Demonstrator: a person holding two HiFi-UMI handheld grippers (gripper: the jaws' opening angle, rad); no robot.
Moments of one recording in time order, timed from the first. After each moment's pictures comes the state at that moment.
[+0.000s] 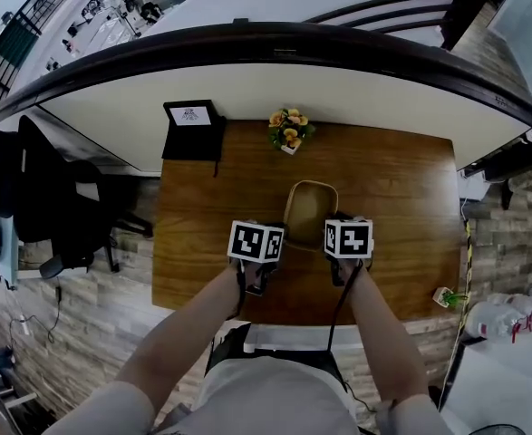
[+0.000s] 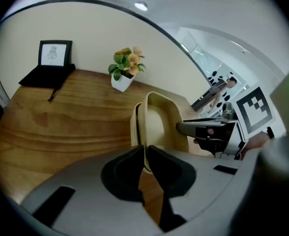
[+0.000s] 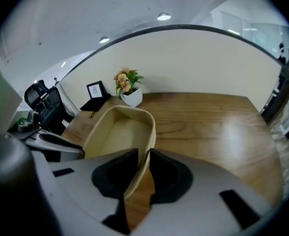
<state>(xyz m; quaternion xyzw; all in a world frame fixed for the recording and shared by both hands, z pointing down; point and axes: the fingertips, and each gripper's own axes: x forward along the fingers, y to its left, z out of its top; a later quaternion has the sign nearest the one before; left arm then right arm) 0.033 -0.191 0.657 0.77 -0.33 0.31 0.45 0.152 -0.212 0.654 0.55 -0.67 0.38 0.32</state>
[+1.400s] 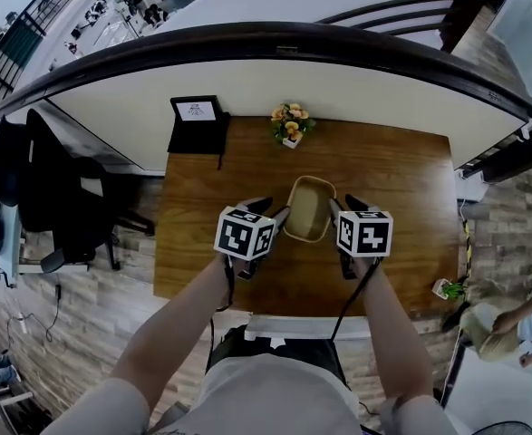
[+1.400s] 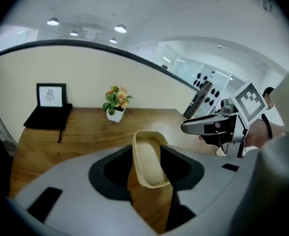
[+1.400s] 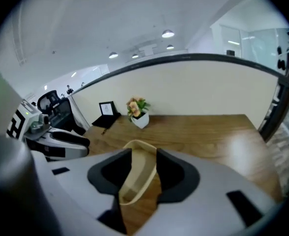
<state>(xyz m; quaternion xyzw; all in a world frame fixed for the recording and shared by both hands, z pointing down) 0.018 -0.209 0.589 0.84 -0.35 0.27 0.32 0.156 -0.211 0.581 0.56 -0.72 0.33 0.26</state>
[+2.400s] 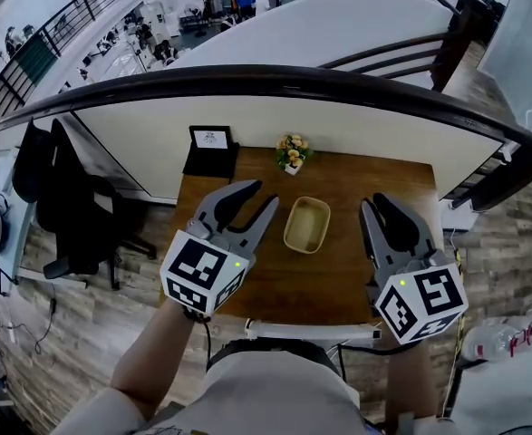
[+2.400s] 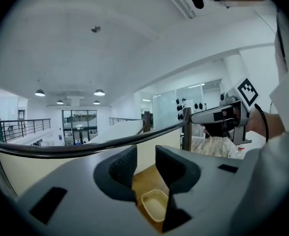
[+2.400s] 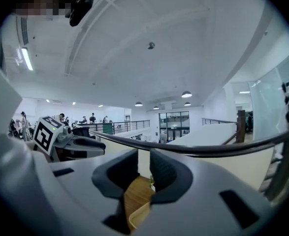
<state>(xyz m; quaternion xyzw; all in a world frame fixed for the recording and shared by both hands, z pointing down) -0.014 -0.149 0.291 0.92 -0.38 0.09 0.02 0.128 -0.112 0.255 0.55 -0.83 0.06 0.07</state>
